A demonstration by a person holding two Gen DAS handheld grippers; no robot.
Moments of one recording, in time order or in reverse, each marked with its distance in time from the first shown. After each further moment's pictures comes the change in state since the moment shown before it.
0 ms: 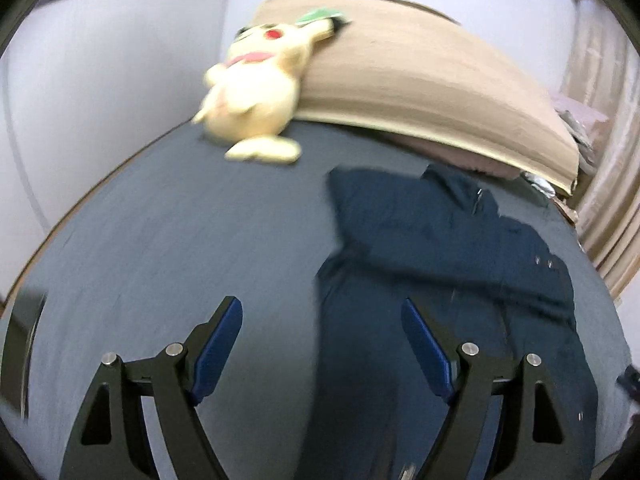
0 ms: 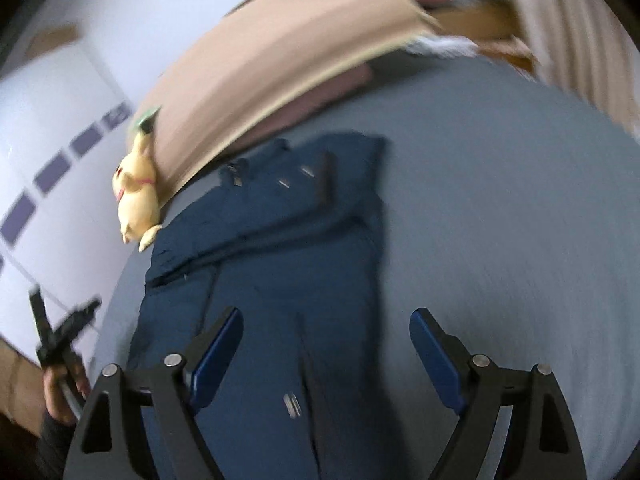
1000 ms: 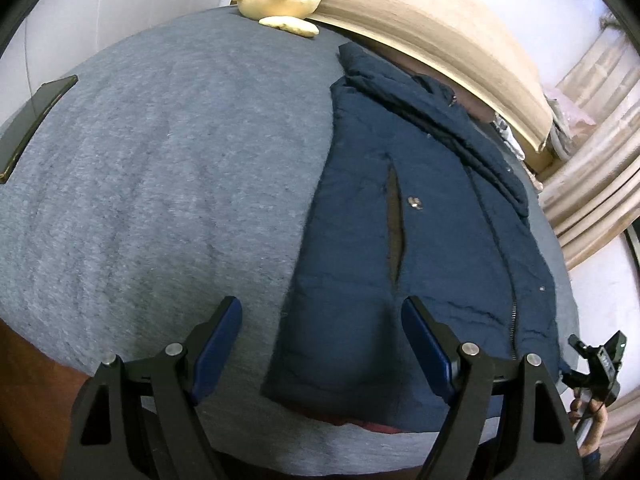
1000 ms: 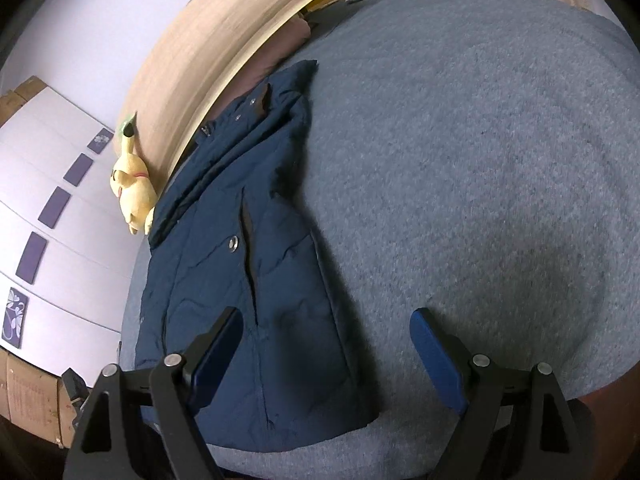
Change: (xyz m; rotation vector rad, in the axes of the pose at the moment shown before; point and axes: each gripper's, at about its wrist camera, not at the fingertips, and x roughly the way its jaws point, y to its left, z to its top) left arm -0.066 0.039 -0.154 -0.142 0.240 -0.182; right arm -0.023 -0.060 -0.100 0.169 0.108 0.065
